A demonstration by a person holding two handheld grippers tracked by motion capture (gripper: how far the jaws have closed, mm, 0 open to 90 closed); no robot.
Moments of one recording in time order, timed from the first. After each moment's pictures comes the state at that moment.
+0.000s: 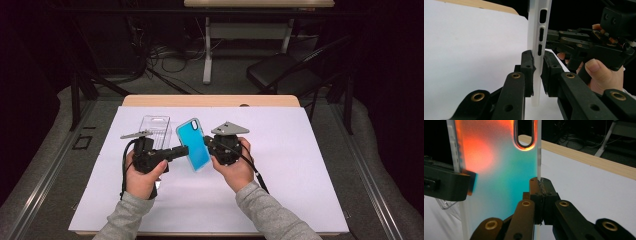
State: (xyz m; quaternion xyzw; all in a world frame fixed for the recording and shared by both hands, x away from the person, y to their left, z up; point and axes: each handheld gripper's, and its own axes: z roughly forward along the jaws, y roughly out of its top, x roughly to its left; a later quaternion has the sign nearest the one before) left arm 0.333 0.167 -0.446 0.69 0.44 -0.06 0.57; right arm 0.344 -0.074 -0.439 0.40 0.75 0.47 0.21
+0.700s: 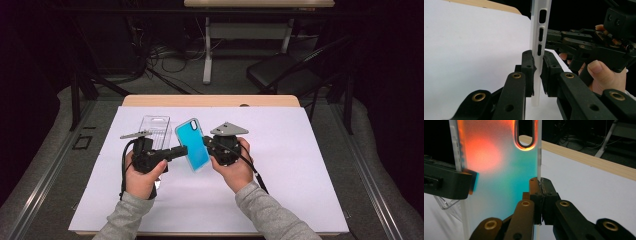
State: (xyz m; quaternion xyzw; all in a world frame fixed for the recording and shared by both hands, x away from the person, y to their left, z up) left arm 0.332 0.168 -0.446 0.69 0.45 -0.06 0.56; right arm 0.344 -0.072 -0.441 0.40 0.75 0.48 0.21
